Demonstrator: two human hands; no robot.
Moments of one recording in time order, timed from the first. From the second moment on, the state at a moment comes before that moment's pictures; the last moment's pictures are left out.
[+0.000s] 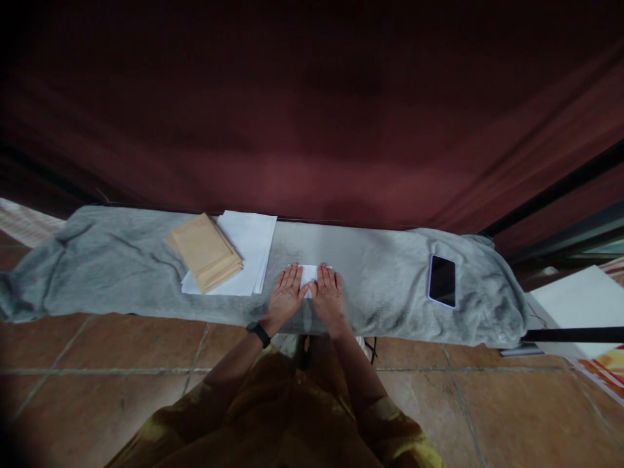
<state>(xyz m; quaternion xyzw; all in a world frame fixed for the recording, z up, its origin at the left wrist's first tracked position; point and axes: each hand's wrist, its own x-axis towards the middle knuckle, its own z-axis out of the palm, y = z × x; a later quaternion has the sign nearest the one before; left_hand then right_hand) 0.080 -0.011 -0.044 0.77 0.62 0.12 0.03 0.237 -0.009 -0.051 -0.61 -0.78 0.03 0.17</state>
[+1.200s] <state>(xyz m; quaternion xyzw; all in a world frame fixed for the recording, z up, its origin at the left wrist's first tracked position) 0.041 -0.039 -0.033 0.82 0.56 0.10 0.06 0.269 -0.042 -0.058 -0.62 -0.76 -0.03 0.18</state>
